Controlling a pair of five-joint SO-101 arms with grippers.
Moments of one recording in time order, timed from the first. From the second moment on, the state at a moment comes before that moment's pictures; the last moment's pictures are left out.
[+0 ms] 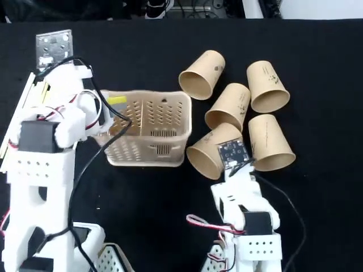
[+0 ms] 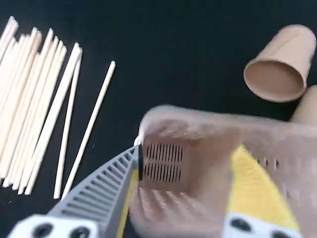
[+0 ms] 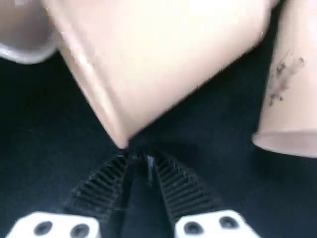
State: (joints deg) left arm -0.8 -36.4 10.1 82.1 10.4; right arm -1.4 -100.4 96.7 70.3 17.0
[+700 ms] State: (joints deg) left arm -37.1 -36.7 11.7 87.2 -4.3; right arm -7.9 -91.5 65.1 79.5 48.5
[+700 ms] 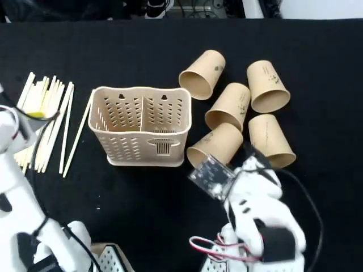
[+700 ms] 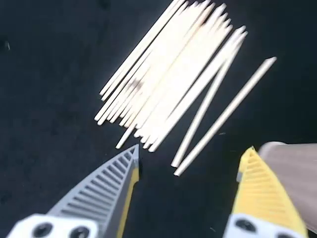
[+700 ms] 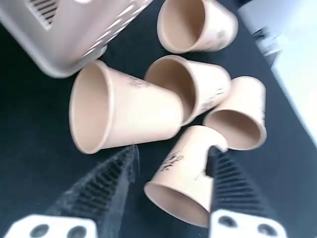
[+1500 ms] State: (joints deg) left arm -36.2 -7.7 56.1 17.6 -2.6; right arm -9.4 -84.3 92.8 39.5 48.3
